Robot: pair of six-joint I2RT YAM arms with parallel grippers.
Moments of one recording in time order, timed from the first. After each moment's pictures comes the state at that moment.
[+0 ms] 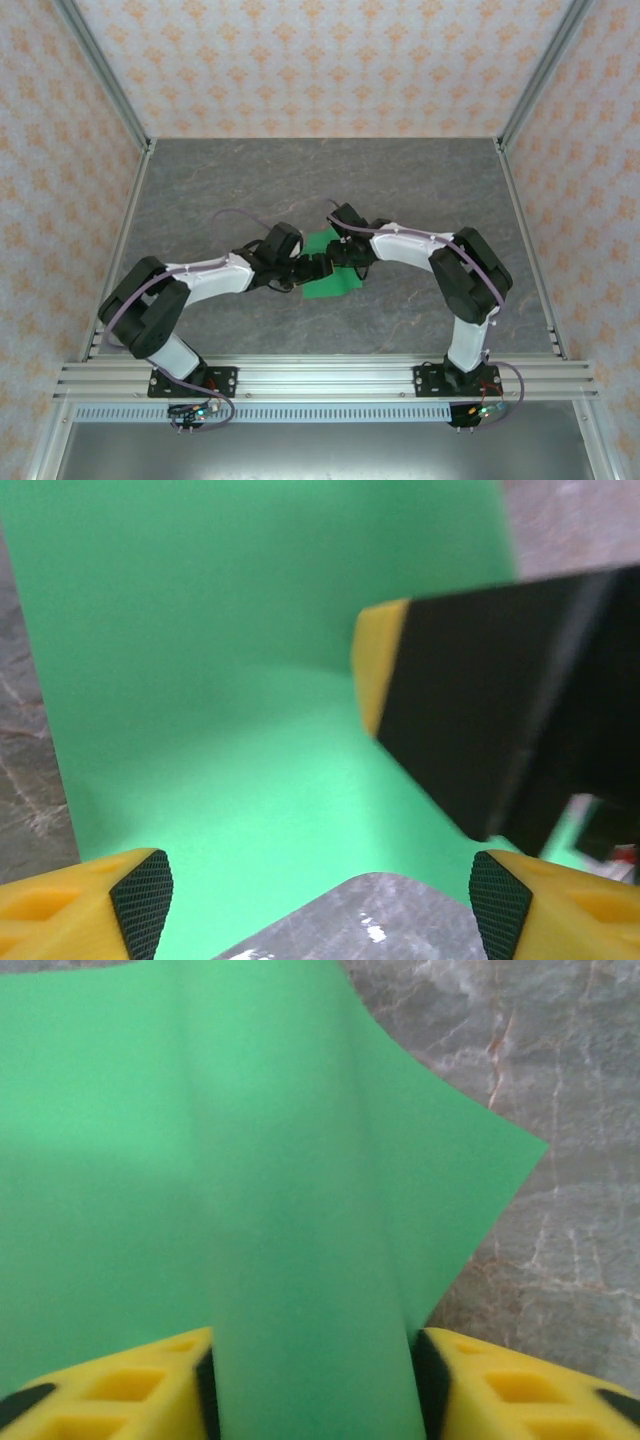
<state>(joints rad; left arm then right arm) -0.62 1.56 0.76 -0.09 0.30 -0.90 0.69 1.83 1.12 -0.46 -0.01 0.58</state>
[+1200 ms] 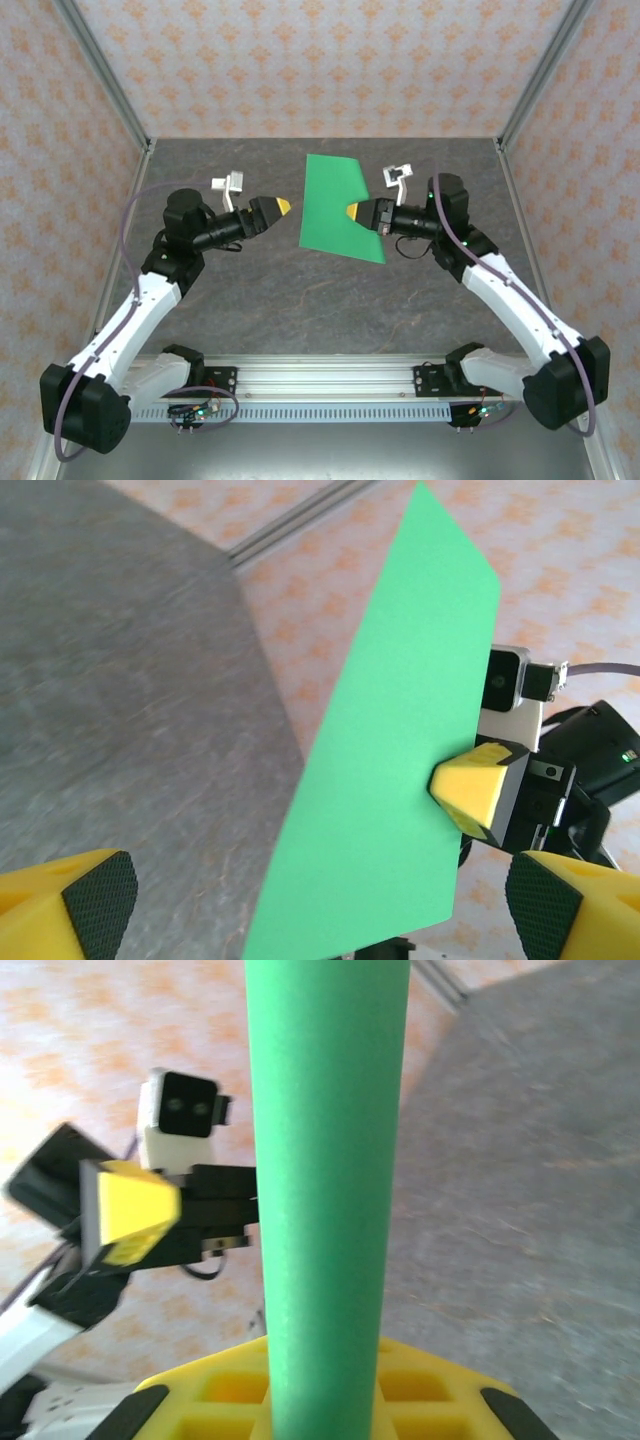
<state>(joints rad) -0.24 1.01 0.80 0.04 0.77 -0.92 0.41 1.10 0.95 -0.06 -0.82 0.71</state>
